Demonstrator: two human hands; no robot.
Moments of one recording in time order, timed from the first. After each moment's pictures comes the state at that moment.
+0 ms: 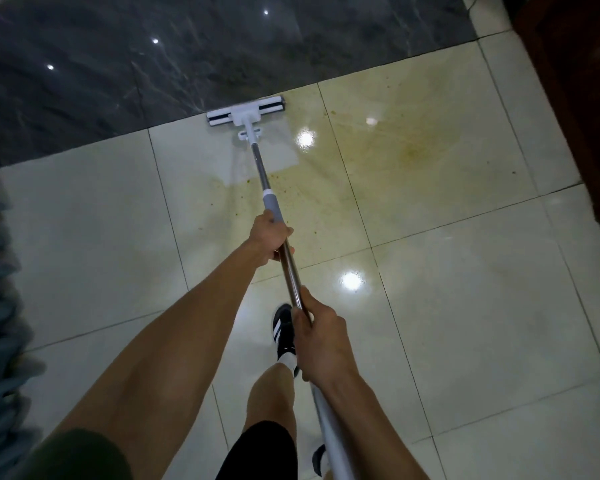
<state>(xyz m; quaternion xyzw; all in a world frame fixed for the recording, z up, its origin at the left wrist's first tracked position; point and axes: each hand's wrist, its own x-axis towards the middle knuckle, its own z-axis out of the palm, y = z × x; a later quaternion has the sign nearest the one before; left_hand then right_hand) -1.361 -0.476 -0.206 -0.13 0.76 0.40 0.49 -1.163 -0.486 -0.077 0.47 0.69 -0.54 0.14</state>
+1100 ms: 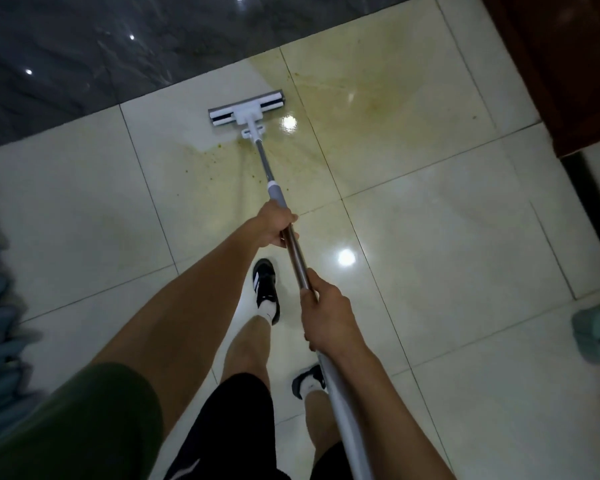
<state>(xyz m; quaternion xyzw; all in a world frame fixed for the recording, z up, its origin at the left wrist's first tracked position) -1.182 -0.478 -0.172 -0.08 0.74 0.35 0.57 -0.983 -0.497 -0.035 0.50 0.65 -0.55 0.17</state>
